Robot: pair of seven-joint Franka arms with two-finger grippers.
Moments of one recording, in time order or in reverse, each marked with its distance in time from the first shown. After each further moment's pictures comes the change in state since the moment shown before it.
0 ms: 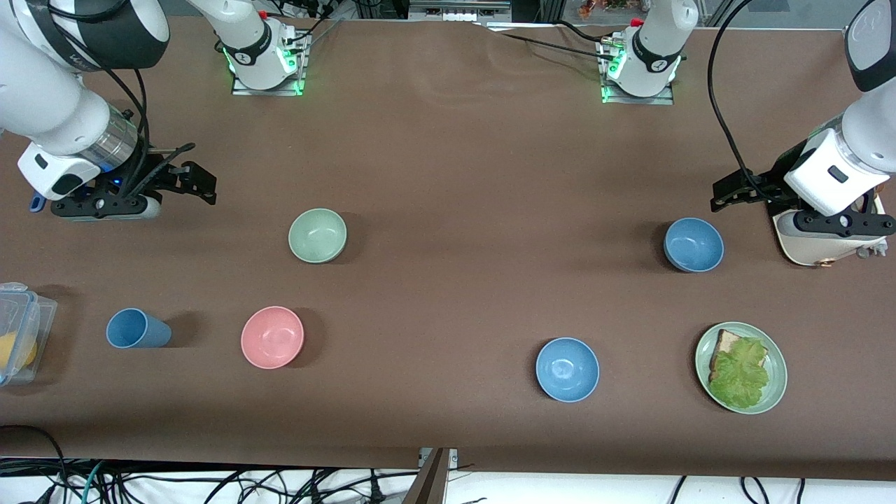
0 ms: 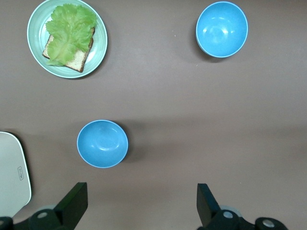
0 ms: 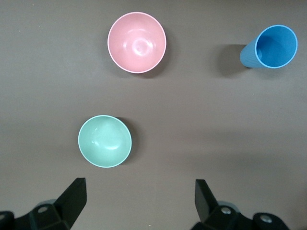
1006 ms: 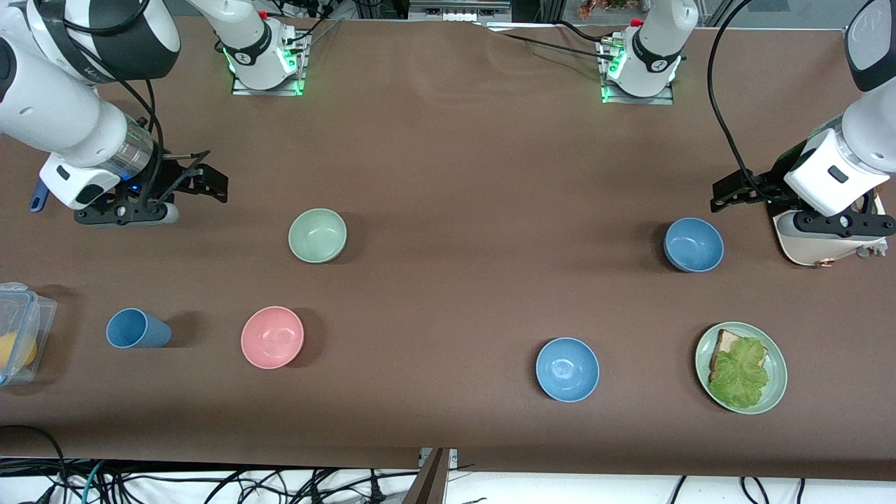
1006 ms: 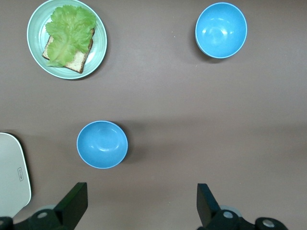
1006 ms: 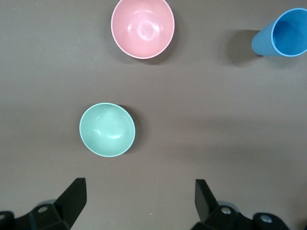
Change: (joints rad) left arm 0.000 0.003 -0.001 0.003 0.000 0.000 0.000; right arm 0.009 0.039 0.021 0.021 0.000 -0.050 0.007
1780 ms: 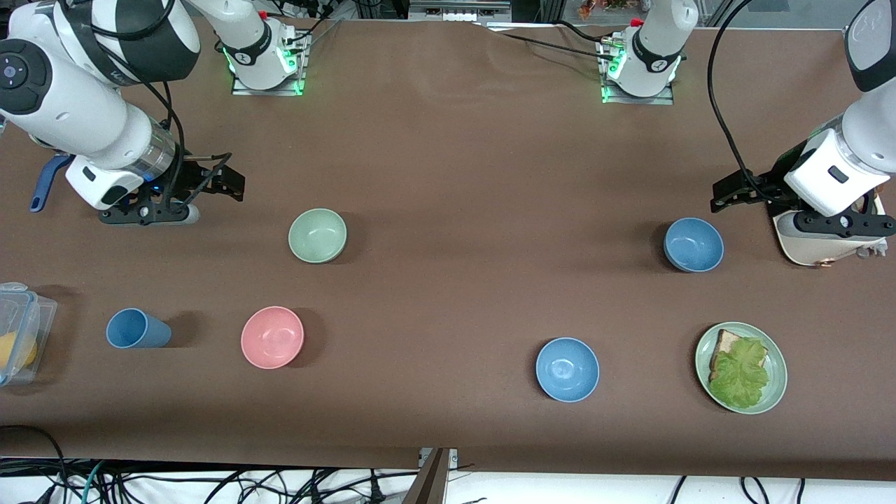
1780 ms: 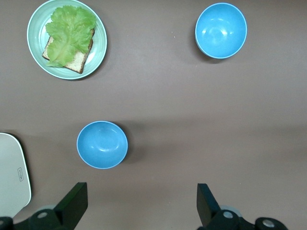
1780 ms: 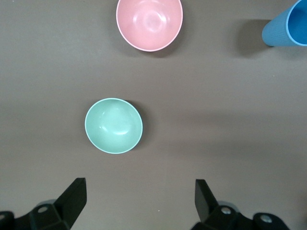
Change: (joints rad) left arm 0.000 0.001 0.000 0.002 0.000 0.000 0.000; right arm 0.028 0.008 0.002 -0.017 0.000 0.000 0.048
